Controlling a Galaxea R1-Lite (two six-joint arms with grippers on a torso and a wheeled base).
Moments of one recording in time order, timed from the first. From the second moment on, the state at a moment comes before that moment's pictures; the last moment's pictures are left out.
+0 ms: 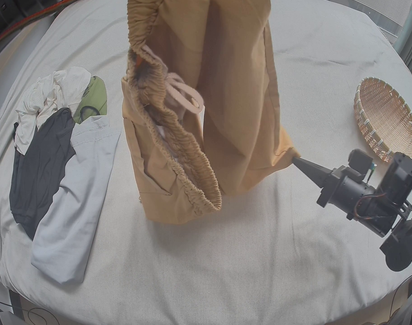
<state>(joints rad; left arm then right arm) -0.83 1.49 -1.51 -0.39 -0.24 -0.53 0.44 1.68 -0.36 -1.44 0.27 0.36</state>
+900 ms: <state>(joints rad) -0.72 1.36 -1.14 -0.39 -0.17 -0.71 0.22 1.06 -0.38 -0.96 0.34 0.52</state>
